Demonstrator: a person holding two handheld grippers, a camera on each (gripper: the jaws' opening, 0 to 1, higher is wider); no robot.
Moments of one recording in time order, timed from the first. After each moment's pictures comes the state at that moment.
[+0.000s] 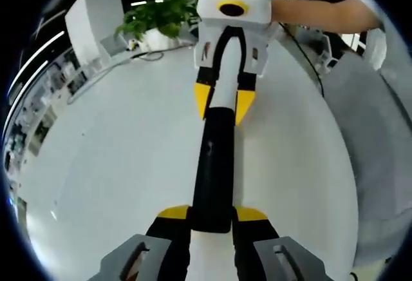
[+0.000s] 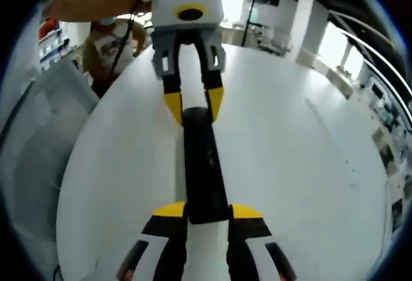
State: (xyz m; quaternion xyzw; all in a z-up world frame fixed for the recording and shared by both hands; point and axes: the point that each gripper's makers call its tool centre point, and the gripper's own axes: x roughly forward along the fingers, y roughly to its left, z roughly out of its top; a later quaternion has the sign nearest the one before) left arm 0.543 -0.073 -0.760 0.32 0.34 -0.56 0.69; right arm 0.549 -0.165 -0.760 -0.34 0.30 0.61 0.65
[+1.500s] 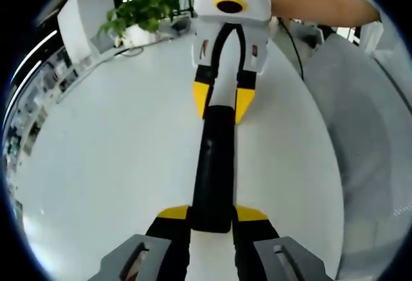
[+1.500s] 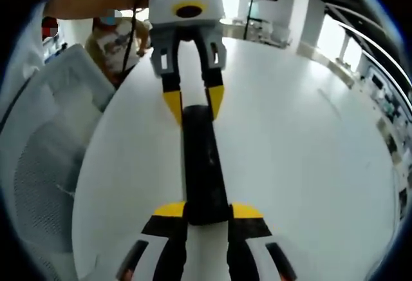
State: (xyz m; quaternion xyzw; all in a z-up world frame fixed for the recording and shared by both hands) left arm 0.489 -0.080 -0.781 0.33 0.36 -0.57 0.66; right arm 0.492 -0.171 -0.782 -0.33 0.32 0.61 0.64
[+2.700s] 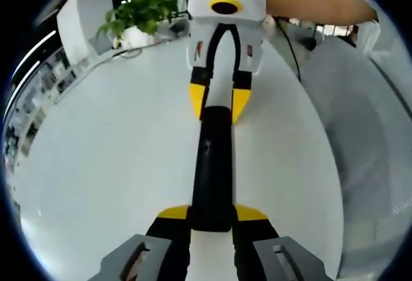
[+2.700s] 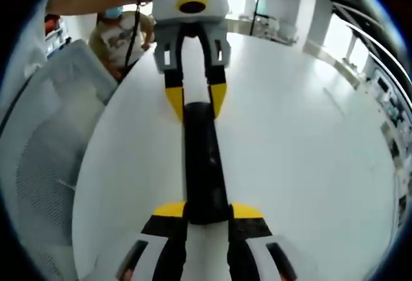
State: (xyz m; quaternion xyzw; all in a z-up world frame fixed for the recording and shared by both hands) left arm 0.490 -0.079 -0.780 0.32 0.35 -0.58 0.66; right arm 0.497 -0.173 -0.784 -0.34 0.33 0.62 0.63
